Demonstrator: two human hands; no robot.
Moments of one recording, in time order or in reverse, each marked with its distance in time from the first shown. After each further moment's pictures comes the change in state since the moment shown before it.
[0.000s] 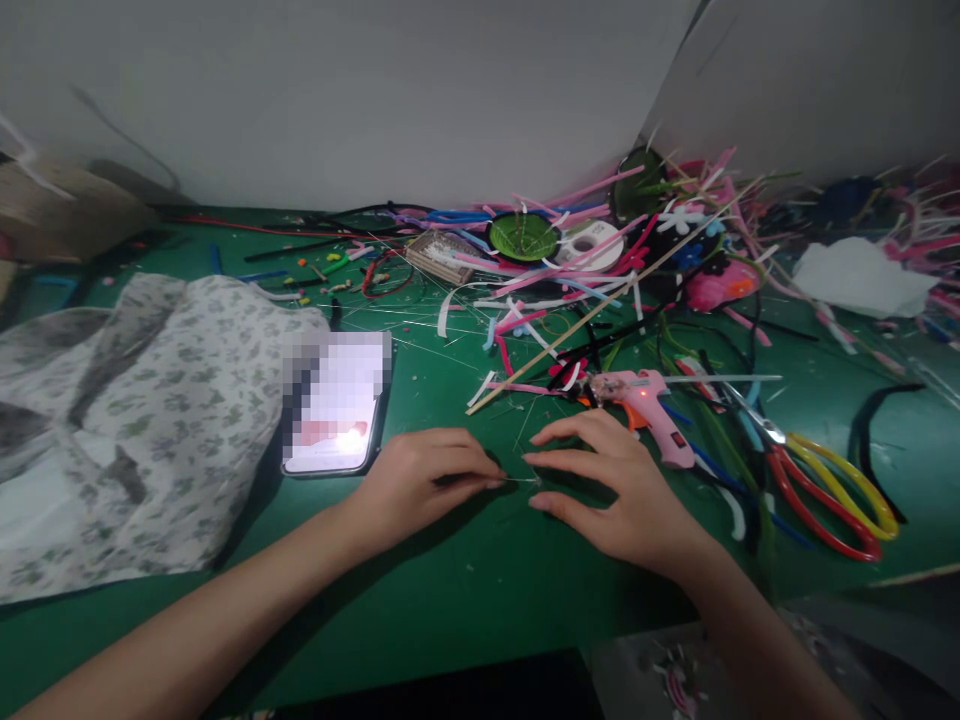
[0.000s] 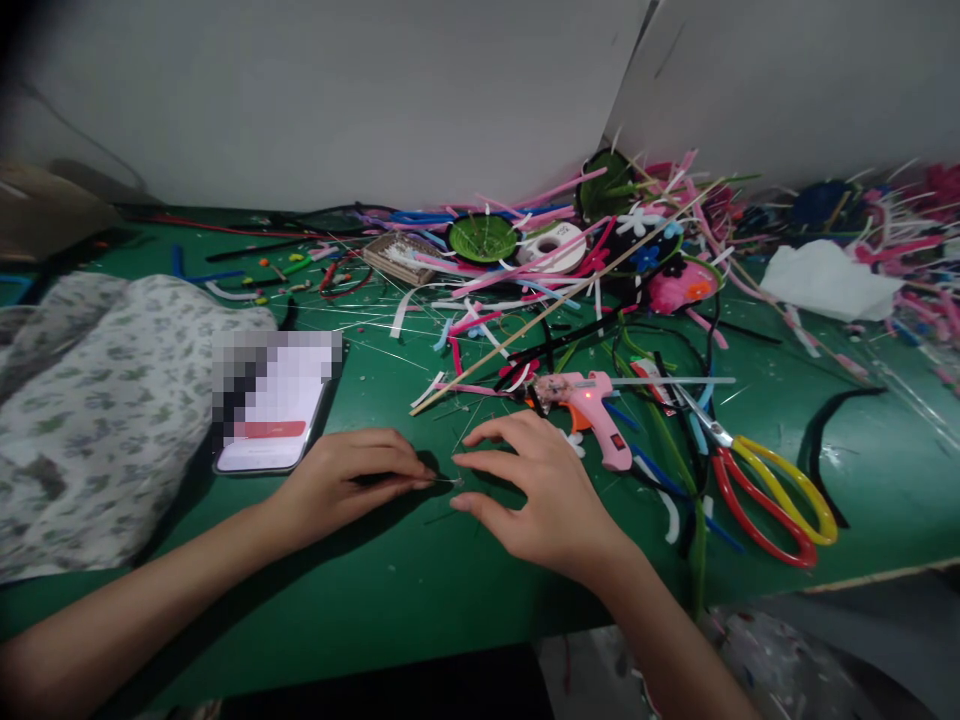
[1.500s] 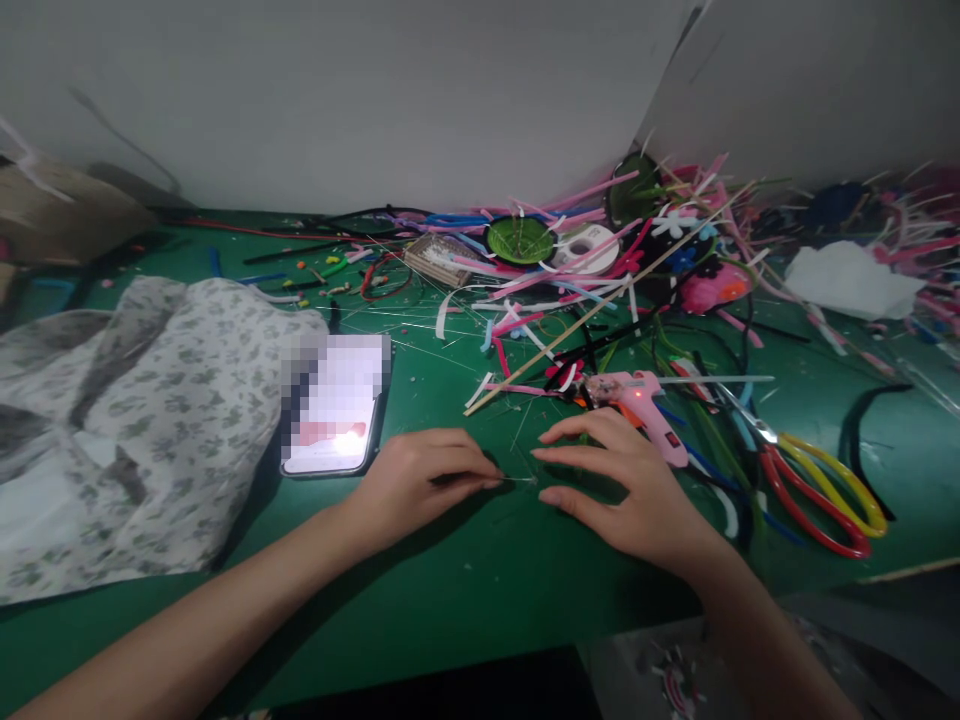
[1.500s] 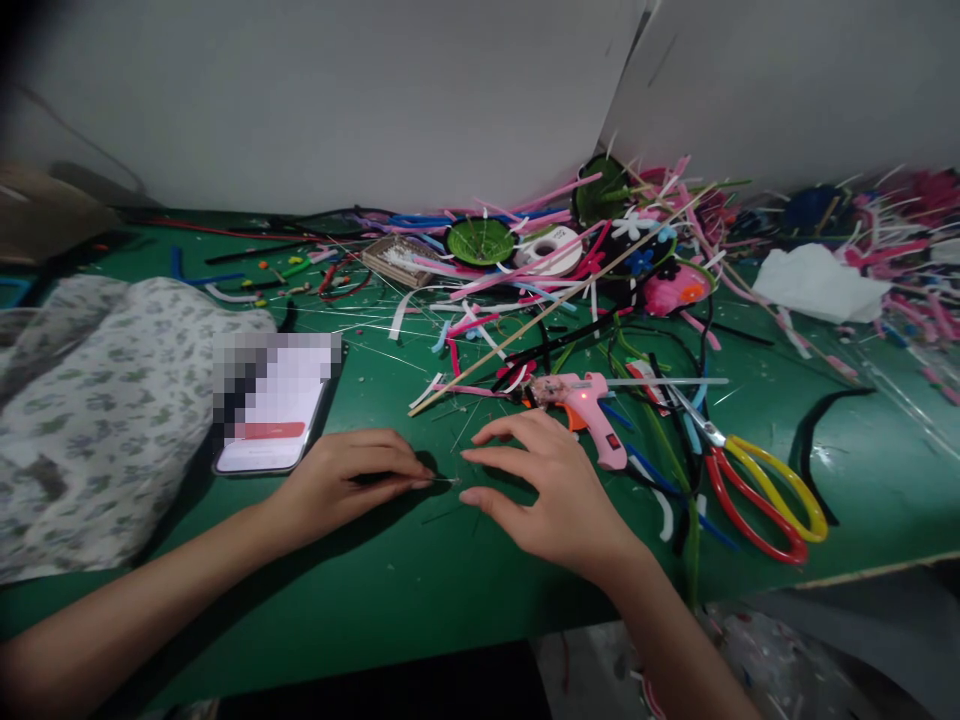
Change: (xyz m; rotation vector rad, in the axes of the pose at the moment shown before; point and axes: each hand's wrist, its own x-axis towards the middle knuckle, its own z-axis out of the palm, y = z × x) left_hand 0.002 0.002 0.000 -0.011 0.008 0.006; right_hand -0.003 0.001 -0.010 -0.032 0.009 0.028
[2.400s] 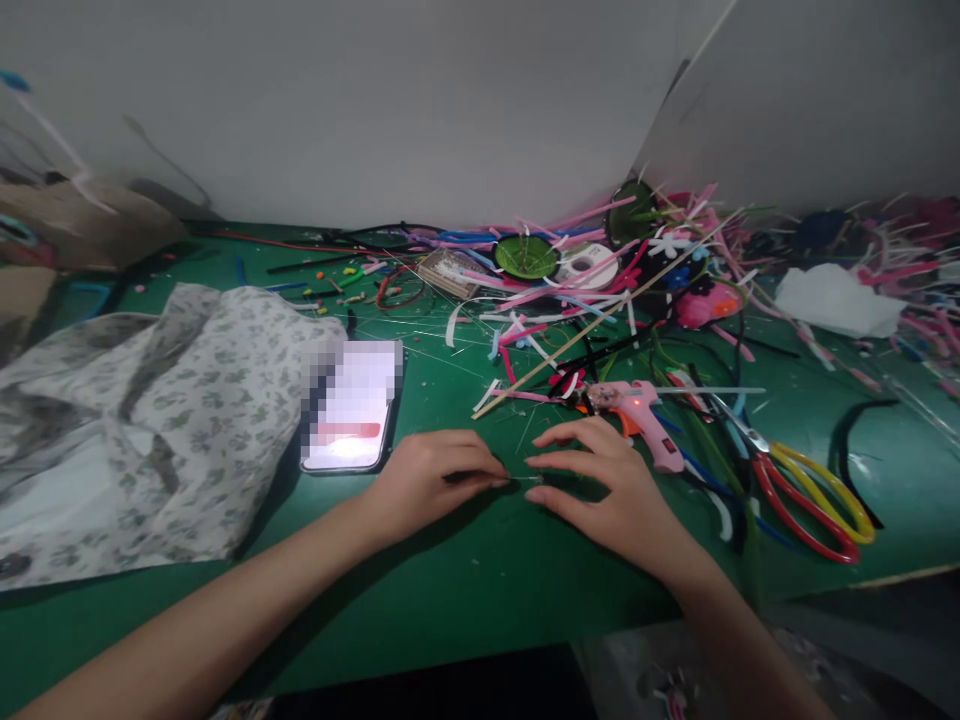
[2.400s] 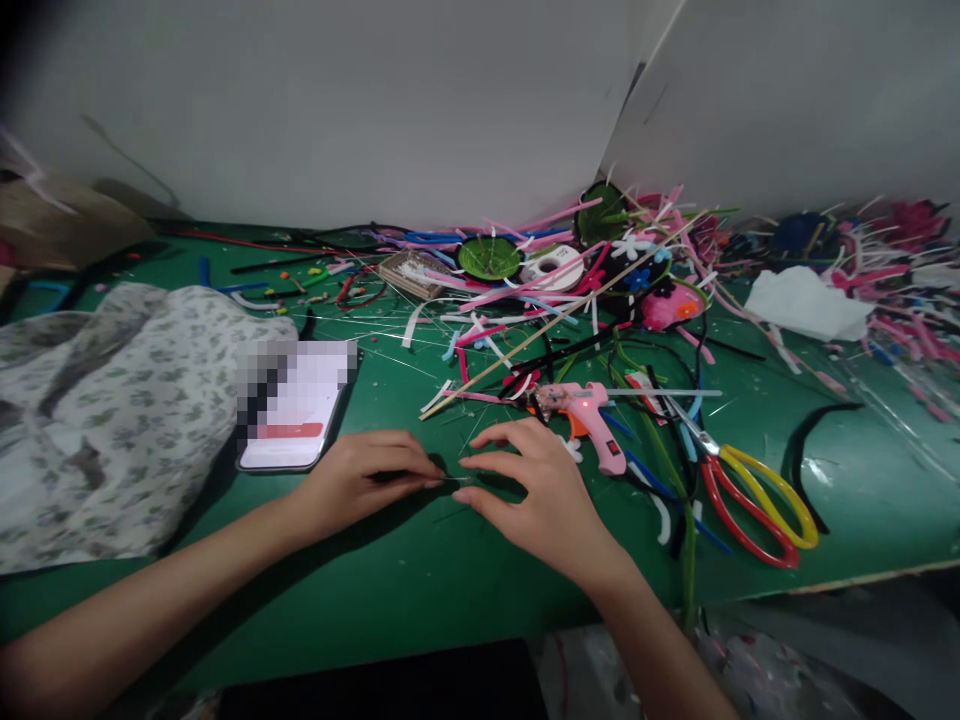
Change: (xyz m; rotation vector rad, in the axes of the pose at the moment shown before) left_hand -0.002 0.000 0.000 -0.001 -0.004 0.001; right_hand 0.003 -0.010 0.013 -0.003 0.027 0.041
